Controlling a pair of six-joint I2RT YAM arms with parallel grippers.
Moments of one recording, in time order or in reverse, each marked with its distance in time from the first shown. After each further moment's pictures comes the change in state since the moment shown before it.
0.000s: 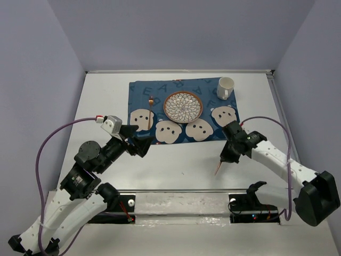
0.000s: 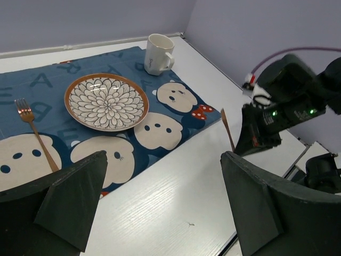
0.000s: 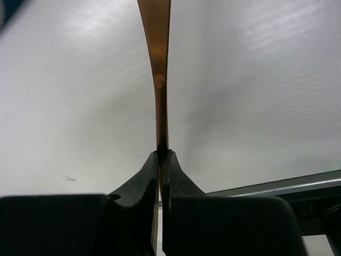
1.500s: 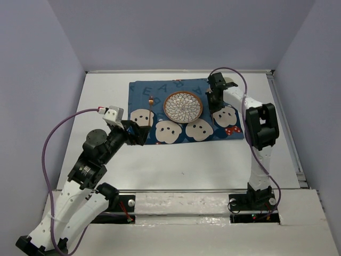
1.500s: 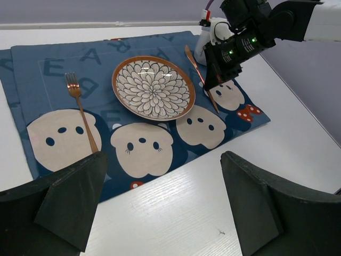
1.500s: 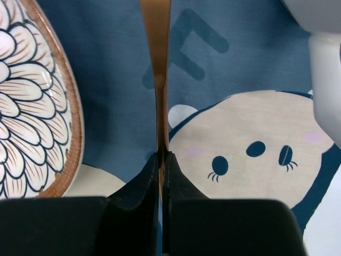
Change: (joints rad) left arm 0.178 0.130 0.000 0.002 -0.011 0.000; right arm -0.220 1.004 1.001 0.174 -0.011 -0.876
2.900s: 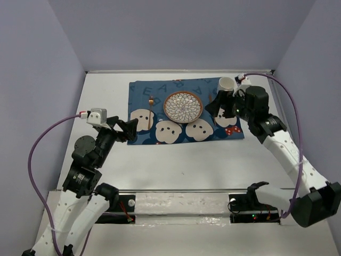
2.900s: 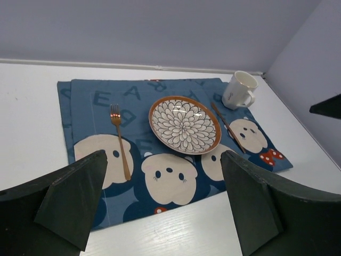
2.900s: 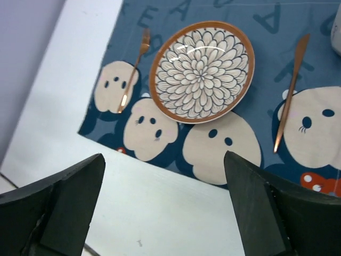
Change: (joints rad) left arm 0.101 -0.090 -0.001 0.026 -0.089 0.007; right arm 0.035 -0.953 -0.599 0.351 -0.355 0.225
